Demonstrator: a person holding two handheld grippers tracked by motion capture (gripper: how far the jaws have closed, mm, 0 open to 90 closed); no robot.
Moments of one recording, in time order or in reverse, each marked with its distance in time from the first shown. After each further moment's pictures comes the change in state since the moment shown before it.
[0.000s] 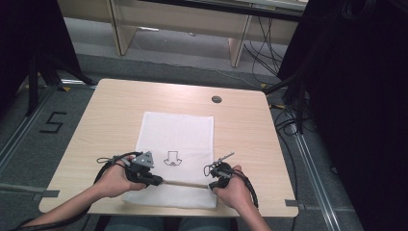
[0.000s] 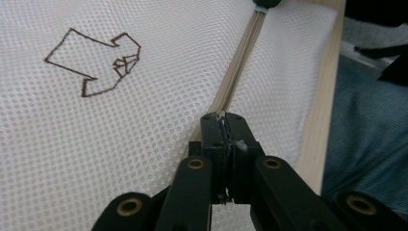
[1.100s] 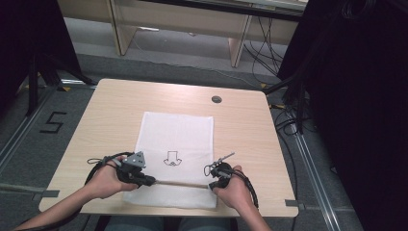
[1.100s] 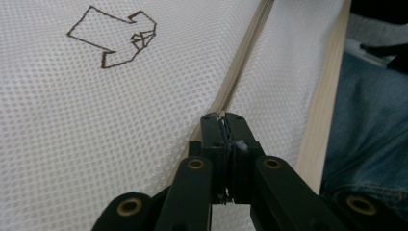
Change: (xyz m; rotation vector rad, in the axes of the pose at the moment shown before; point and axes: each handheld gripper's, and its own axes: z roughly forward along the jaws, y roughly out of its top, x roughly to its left) left arm 0.005 -0.014 -0.015 0.015 0.024 -0.005; right arm -0.001 0.000 0.000 -0.006 -0.002 0.000
